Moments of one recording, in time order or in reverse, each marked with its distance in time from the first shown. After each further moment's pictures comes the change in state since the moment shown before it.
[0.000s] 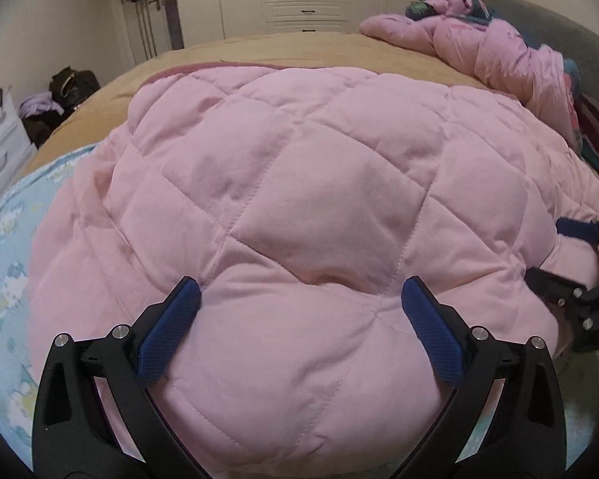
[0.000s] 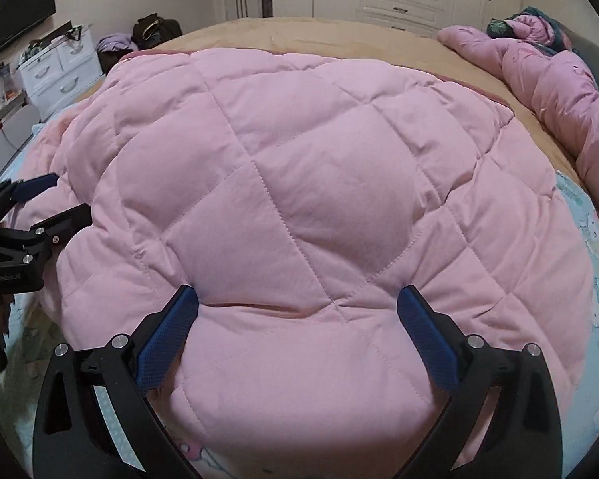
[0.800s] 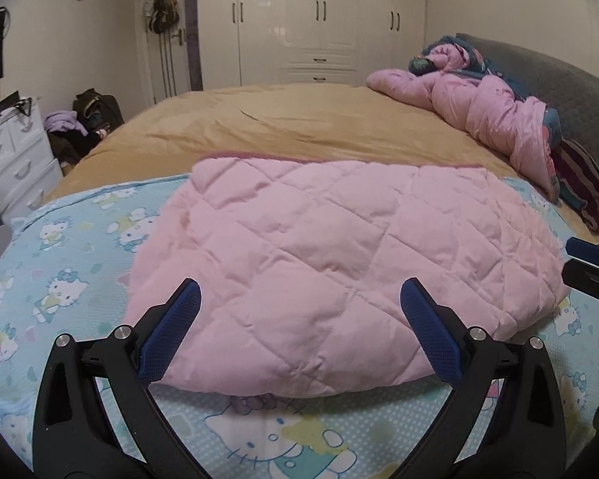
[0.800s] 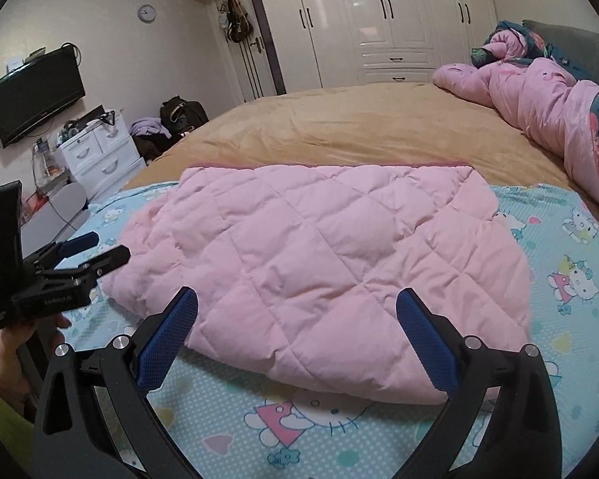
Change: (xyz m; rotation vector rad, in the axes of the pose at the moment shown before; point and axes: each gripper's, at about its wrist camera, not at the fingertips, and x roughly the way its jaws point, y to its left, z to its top) left arm -0.118 0.010 0.004 -0.047 -0.172 0.016; right arm -0.147 -0.005 -0.017 0.128 -0.248 0.157
